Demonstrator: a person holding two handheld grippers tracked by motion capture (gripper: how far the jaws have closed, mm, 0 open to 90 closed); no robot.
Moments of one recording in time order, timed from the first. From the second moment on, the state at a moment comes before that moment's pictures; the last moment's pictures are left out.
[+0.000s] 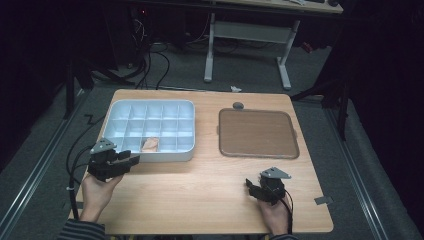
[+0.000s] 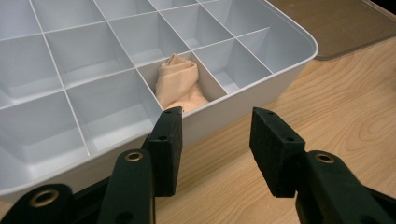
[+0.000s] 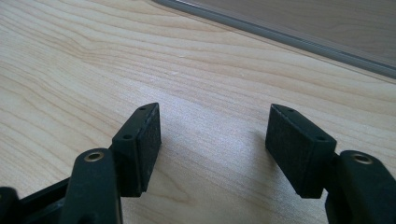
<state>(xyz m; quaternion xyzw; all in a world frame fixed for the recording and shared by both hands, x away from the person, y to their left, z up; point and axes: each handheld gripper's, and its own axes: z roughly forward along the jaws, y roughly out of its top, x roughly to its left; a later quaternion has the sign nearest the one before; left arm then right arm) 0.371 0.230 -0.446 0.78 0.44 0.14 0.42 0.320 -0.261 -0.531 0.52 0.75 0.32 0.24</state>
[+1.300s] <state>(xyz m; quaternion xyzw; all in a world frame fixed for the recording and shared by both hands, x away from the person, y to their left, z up) 0.358 0.227 -0.478 0.77 0.46 0.12 0.43 0.319 -0.261 -0.531 0.52 0.75 0.32 0.24</state>
